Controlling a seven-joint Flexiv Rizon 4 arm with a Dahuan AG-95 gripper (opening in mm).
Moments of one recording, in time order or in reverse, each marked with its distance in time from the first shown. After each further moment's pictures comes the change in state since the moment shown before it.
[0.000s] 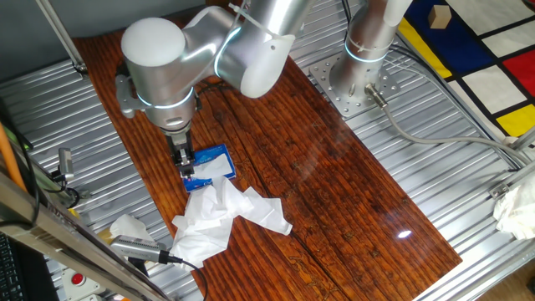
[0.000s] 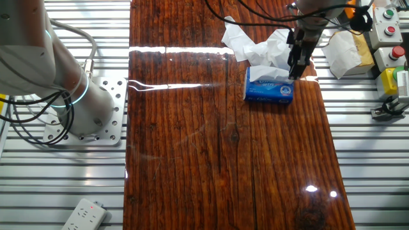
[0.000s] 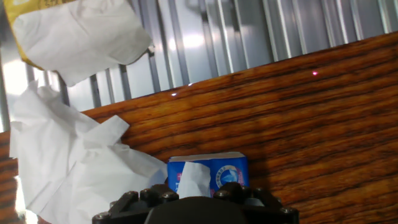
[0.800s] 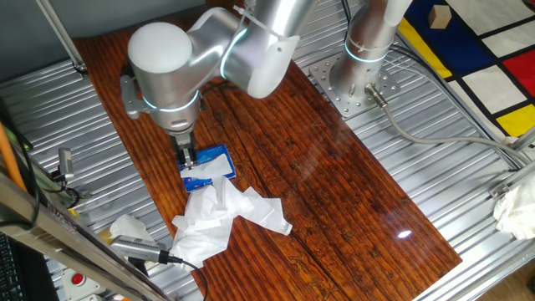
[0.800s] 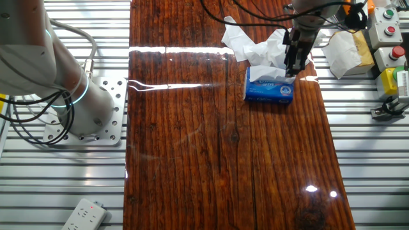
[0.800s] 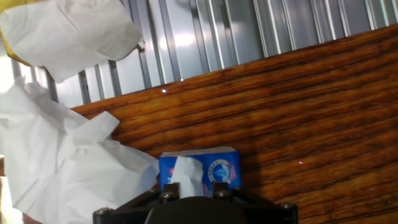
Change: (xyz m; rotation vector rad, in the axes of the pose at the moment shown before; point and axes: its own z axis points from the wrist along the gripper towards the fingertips) arm 0.010 -0.010 0.003 0.045 -0.004 0.003
